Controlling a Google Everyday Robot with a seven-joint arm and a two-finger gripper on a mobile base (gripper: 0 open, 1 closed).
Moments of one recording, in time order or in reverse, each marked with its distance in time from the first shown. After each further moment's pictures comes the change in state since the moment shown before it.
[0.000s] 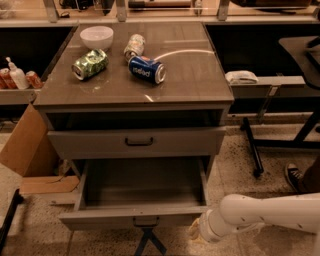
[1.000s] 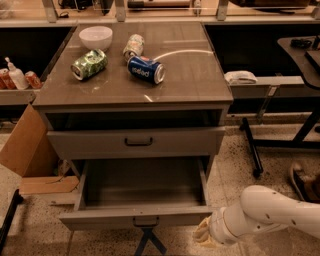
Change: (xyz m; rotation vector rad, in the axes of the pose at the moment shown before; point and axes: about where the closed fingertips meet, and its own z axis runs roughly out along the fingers) arm -0.037 0.036 -0.090 -0.073 -0.109 0.034
